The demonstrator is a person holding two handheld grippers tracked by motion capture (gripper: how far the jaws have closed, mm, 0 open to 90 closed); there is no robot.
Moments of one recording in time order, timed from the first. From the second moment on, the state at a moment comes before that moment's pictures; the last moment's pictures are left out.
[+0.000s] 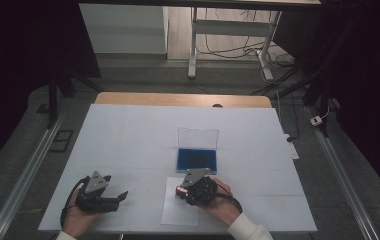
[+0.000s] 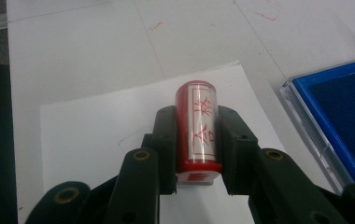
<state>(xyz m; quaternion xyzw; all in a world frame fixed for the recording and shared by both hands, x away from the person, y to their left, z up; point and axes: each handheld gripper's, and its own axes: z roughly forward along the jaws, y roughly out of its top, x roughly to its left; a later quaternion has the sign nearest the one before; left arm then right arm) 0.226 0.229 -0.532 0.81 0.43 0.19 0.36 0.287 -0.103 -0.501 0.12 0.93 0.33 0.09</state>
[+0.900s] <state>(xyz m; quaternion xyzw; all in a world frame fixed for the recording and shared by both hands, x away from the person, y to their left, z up) 0.224 0.226 -0.531 0.81 0.43 0.19 0.36 0.287 -0.103 -0.506 0.13 0.93 0.33 0.08</state>
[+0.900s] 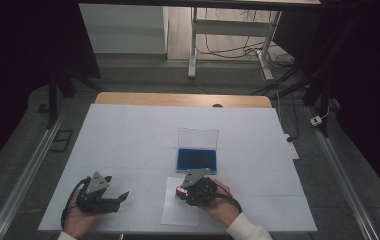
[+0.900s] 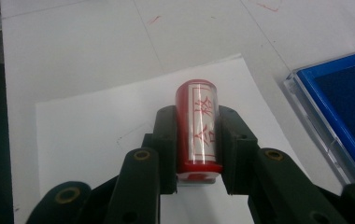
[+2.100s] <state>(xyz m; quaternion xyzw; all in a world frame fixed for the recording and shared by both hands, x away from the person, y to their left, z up) 0.224 0.228 -0.531 0.80 0.44 0.19 0.36 0.287 -0.104 -0.505 0.12 0.93 0.33 0.09</state>
